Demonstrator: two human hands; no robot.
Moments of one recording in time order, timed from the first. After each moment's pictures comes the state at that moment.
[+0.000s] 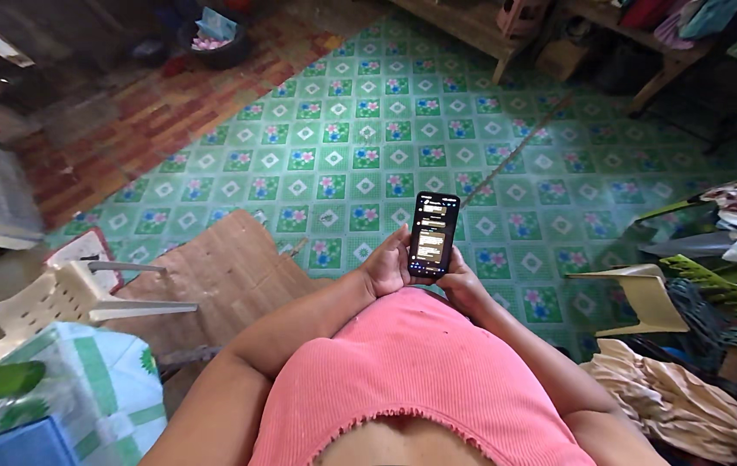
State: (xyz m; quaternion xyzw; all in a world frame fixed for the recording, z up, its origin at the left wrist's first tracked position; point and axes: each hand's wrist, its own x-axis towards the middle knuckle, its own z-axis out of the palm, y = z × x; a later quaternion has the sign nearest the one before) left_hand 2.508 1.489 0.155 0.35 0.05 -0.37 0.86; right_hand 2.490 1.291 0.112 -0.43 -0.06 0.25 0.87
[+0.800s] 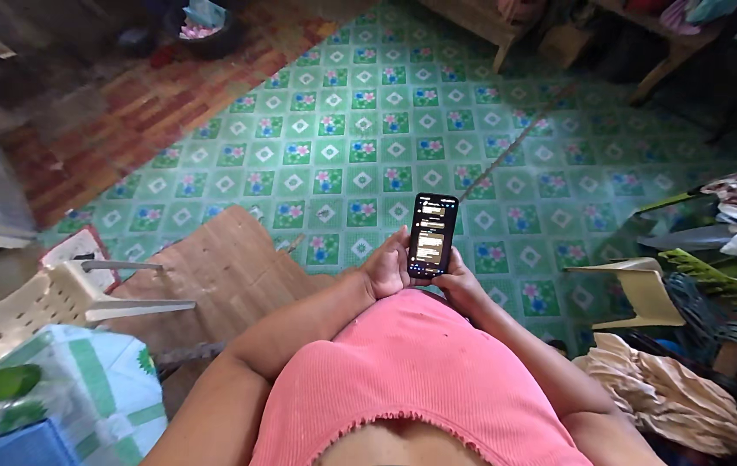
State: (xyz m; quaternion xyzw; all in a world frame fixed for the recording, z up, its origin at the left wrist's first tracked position) left_hand 2.513 1.479 0.149 0.35 0.07 -0.38 0.85; right_hand 2.493 1.286 0.109 -0.44 -0.01 0.25 0.86
